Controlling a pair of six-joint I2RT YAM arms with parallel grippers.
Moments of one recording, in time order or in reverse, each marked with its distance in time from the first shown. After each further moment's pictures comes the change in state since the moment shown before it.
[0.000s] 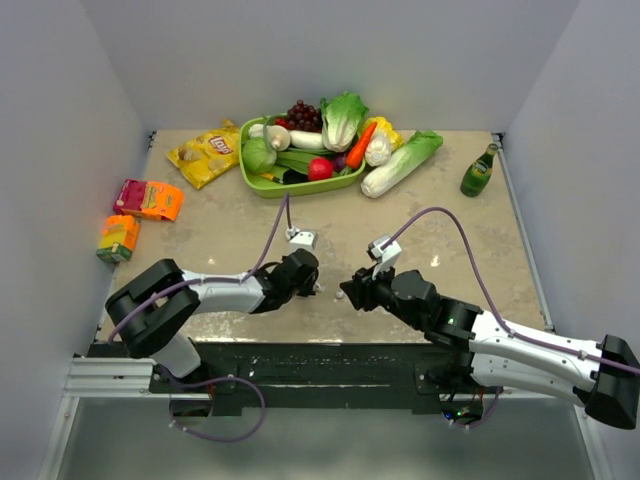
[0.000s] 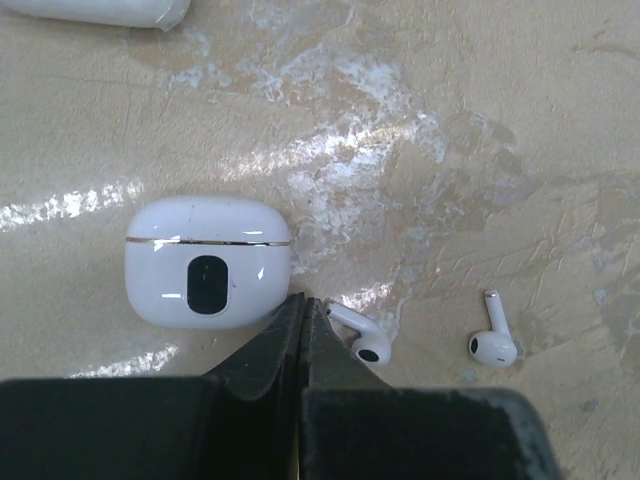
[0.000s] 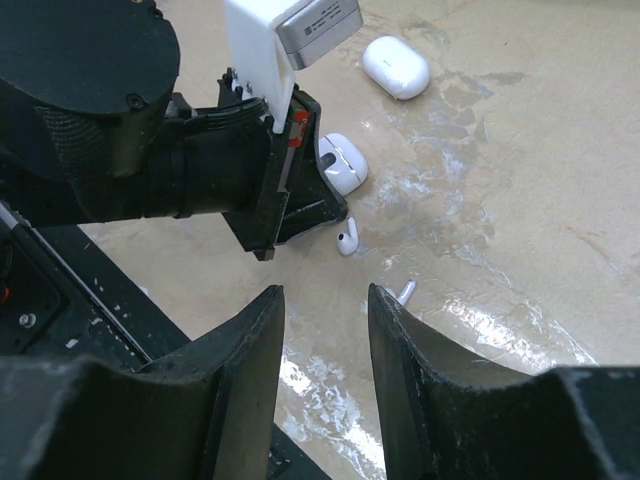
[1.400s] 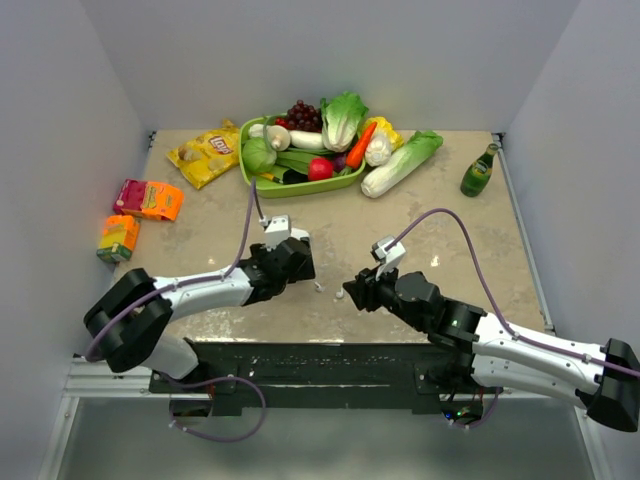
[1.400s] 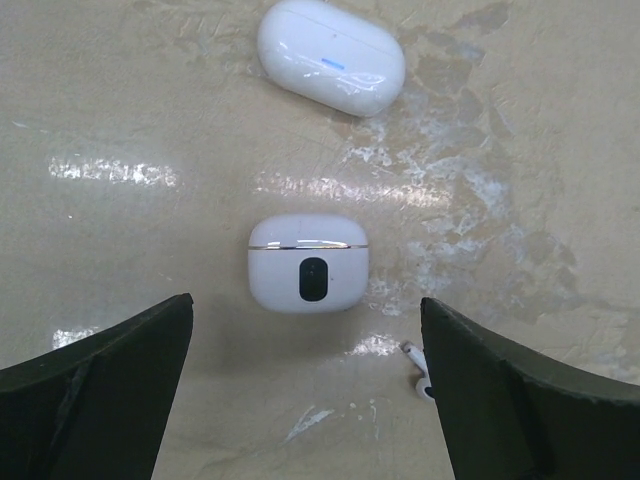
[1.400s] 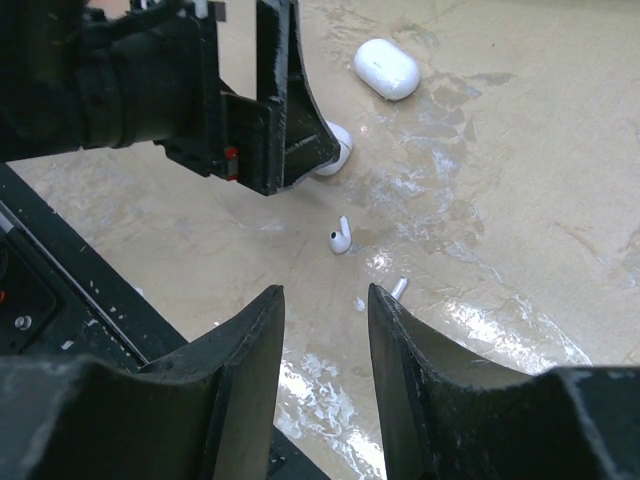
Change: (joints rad) left arm 0.059 -0.145 0.066 -0.256 -0.199 -0.185; right arm 0.000 -0.035 -0.013 -0.015 0.016 0.000
